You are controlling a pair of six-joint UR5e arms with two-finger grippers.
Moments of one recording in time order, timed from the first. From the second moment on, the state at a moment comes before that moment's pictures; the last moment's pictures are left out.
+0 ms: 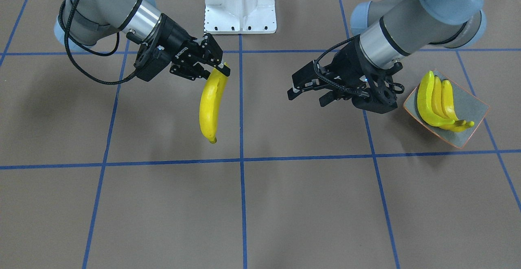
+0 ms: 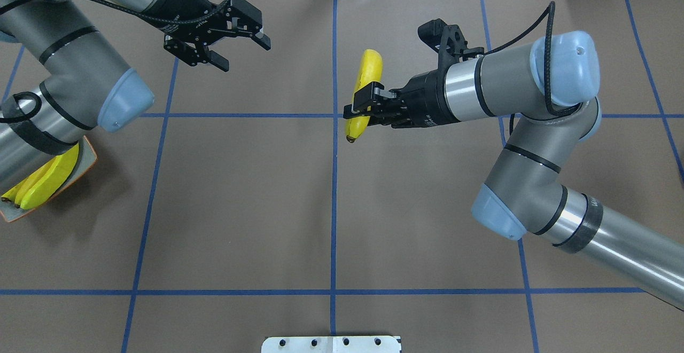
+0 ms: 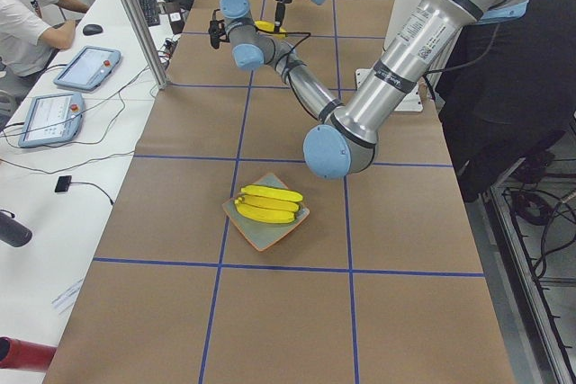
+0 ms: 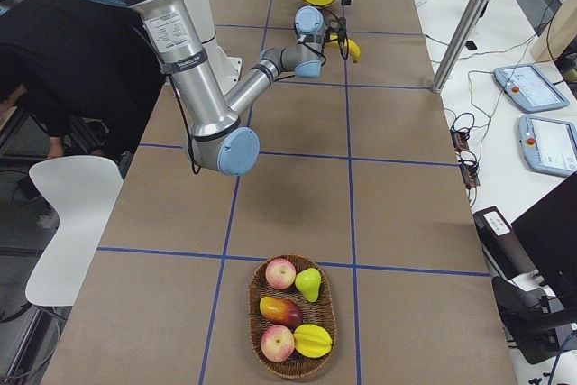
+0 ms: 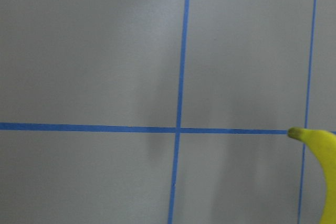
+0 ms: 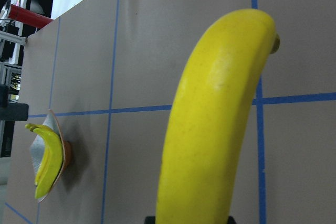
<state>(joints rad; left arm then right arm) -0.95 -2.22 -1.64 -2.12 -2.43 -1.39 0.67 -1.07 1.76 -0.66 2.05 1.55</state>
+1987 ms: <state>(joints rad) -0.84 -2.28 -1.63 -2.40 -2.43 -1.71 0.56 -0.98 1.76 -0.49 1.96 1.66</state>
